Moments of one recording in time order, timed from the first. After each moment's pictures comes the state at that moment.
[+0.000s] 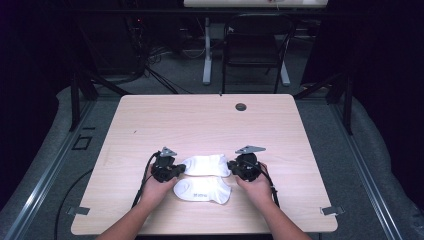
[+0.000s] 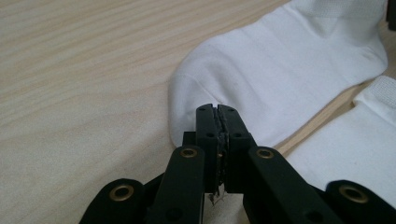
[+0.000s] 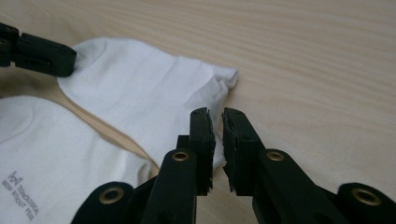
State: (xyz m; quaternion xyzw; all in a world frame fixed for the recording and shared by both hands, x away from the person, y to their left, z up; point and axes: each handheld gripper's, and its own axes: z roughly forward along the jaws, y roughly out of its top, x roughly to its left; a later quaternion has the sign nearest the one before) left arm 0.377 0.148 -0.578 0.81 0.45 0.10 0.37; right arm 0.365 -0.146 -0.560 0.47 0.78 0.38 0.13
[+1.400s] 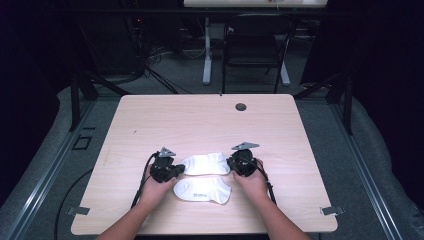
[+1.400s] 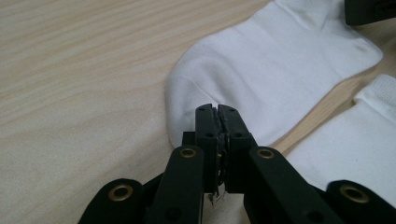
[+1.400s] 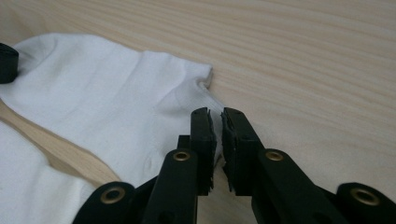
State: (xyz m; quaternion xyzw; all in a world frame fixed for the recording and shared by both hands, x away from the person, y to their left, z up) left arm 0.376 0.152 -0.579 0.80 0.45 0.09 0.38; right arm 0.386 -0.136 -0.573 0.49 0.78 0.36 0.16
